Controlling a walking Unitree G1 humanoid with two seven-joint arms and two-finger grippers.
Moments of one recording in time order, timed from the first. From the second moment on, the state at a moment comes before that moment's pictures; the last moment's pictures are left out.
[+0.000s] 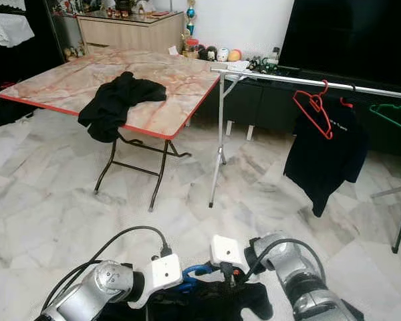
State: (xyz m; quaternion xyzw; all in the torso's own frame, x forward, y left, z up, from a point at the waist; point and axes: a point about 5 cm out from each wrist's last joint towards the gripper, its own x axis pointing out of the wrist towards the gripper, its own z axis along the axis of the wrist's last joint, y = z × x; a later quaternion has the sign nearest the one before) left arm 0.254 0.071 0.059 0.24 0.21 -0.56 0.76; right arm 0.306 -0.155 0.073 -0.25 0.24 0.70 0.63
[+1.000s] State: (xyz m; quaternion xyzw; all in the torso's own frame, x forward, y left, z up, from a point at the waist) left arm 0.284 0.098 0.037 0.24 0.21 -0.30 0.90; right arm 0.322 -0.272 0.093 -0.11 0.11 0.17 0.97
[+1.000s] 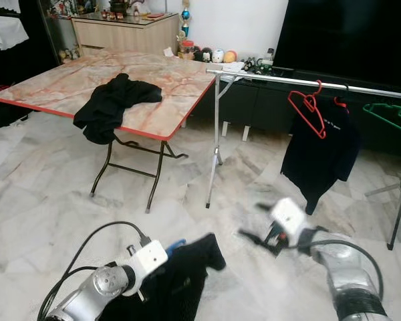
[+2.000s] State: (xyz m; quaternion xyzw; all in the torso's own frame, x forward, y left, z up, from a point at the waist) left arm 0.265 0.139 0.041 0.13 0.20 -0.16 0.96; right arm 0.158 -0.236 -0.087 0.13 0.46 -0.20 0.86
